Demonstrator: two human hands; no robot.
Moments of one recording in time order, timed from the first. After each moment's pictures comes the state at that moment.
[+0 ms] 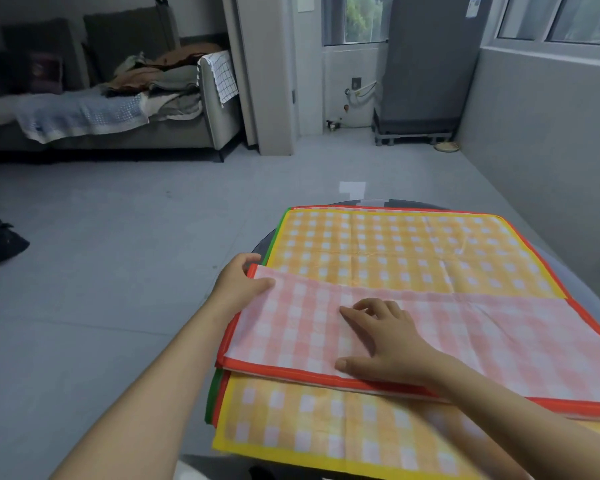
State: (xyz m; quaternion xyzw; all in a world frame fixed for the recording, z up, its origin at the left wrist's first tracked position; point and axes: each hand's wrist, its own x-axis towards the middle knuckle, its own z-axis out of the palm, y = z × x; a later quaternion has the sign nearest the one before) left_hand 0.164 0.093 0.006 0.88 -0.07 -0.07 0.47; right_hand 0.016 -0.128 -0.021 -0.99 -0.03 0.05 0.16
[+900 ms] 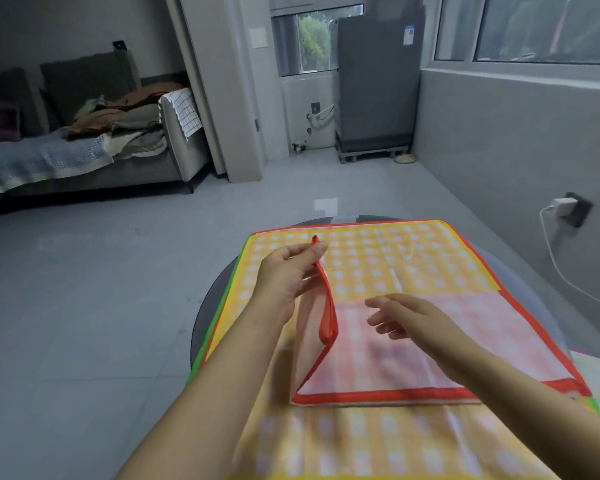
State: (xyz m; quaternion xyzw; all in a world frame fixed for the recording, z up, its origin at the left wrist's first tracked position) left_hand 0.098 -0.041 0.070 0.64 -0.07 -0.19 0.74; right_hand -0.039 -0.182 0.035 -0.78 0.18 -0.06 0.60
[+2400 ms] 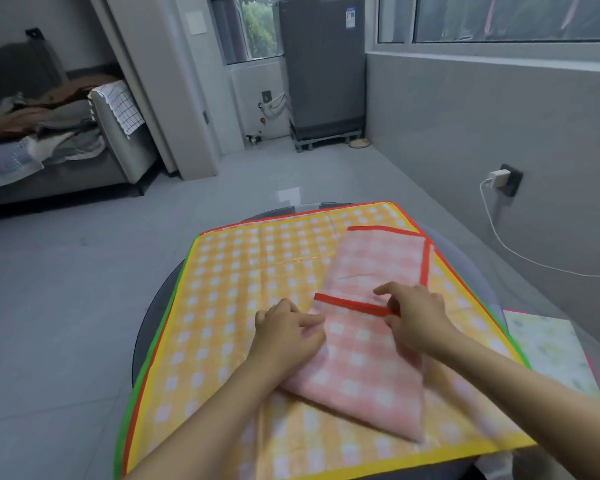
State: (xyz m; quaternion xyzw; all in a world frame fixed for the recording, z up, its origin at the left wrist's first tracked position) left_hand 0.057 -0.066 -0.018 0.90 -0.37 -0.04 0.23; right_hand -0.055 -0.247 -0.009 -0.94 0.27 -0.07 0.19
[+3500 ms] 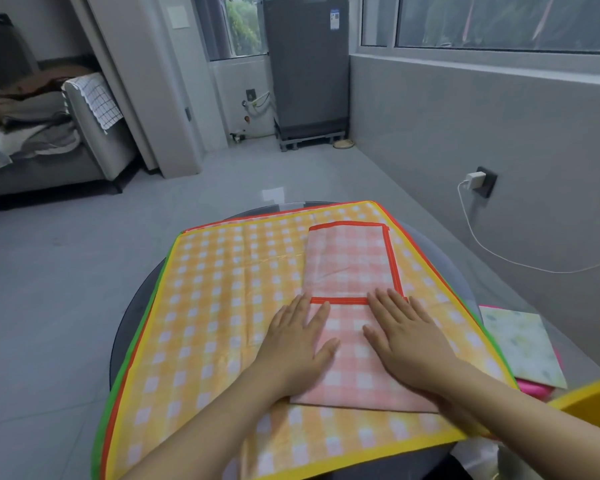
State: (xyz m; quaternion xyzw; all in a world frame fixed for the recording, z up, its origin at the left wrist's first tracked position) left_hand 0.035 -0.076 -0.033 0.87 -0.48 -0.09 0.05; right_hand -0.088 -0.241 -0.042 -0.98 0.20 -0.01 0.08
